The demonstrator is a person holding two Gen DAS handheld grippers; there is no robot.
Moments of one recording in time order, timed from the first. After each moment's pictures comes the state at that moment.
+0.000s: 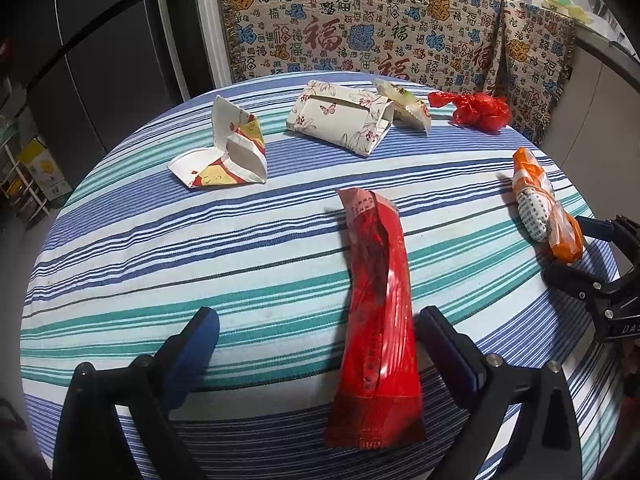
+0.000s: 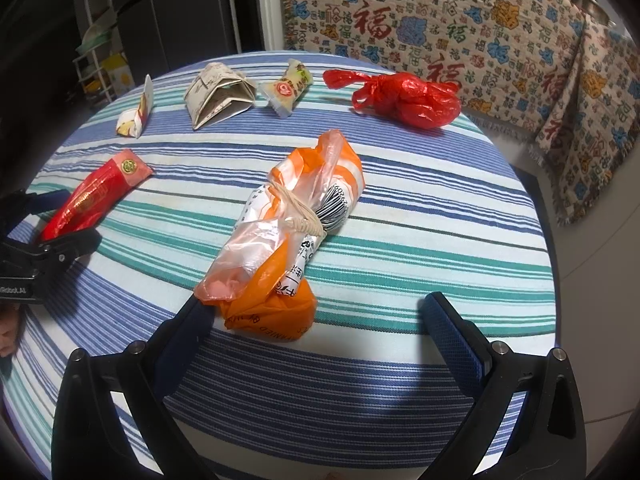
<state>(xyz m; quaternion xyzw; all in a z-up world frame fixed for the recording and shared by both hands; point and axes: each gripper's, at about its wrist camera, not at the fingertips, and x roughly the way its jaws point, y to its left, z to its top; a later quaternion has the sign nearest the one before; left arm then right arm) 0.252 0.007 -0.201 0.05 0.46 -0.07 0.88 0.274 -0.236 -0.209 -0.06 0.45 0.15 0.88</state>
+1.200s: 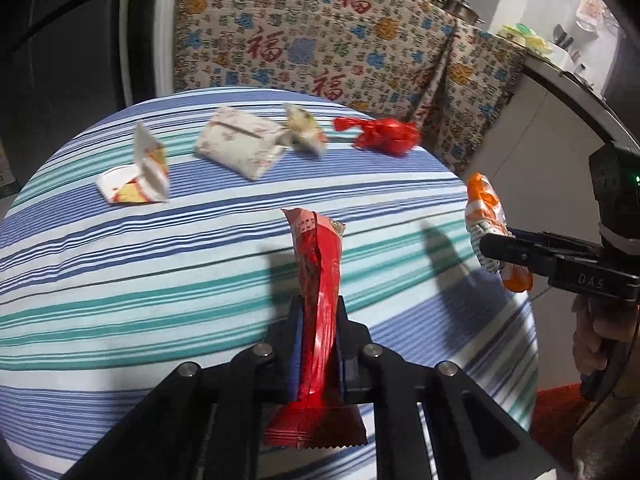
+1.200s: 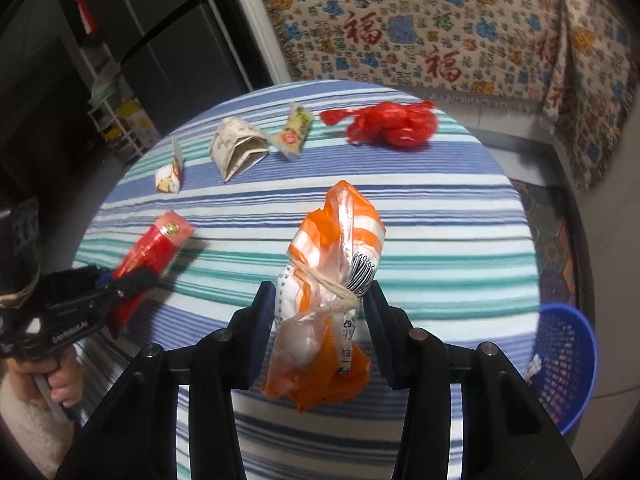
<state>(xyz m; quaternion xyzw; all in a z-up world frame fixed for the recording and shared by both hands) 0.230 -0.036 -0.163 -0.03 0.45 -0.19 0.87 0.261 -0.278 -0.160 0.06 0.45 0.18 0.87</state>
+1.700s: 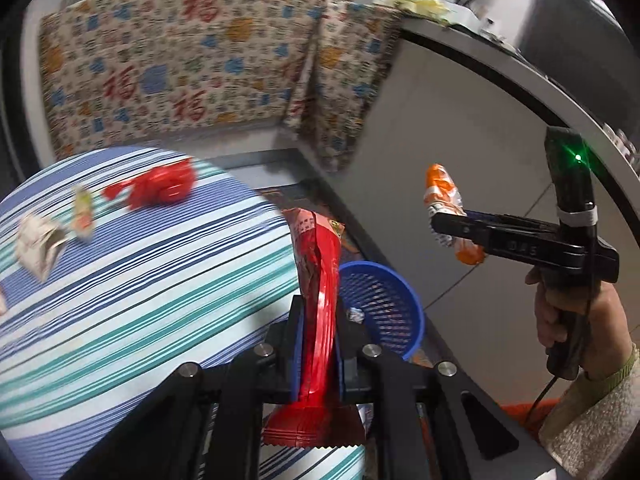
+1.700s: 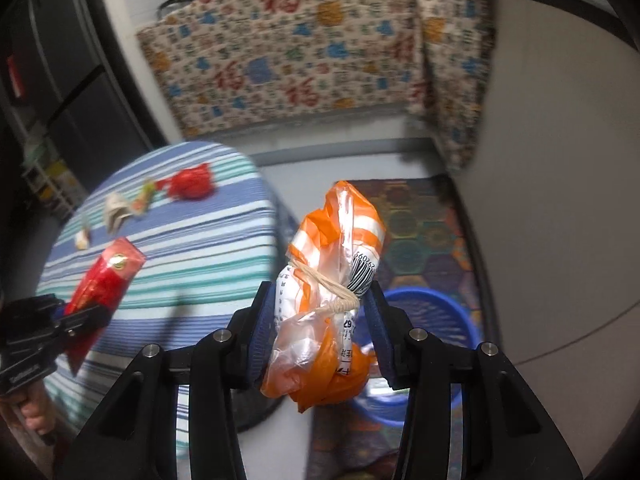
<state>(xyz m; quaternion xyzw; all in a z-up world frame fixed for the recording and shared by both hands) 0.225 -0.246 -0.103 0.01 0.43 -0.34 0.84 0.224 -0.485 -0.114 0.08 0.43 0.01 0.90</state>
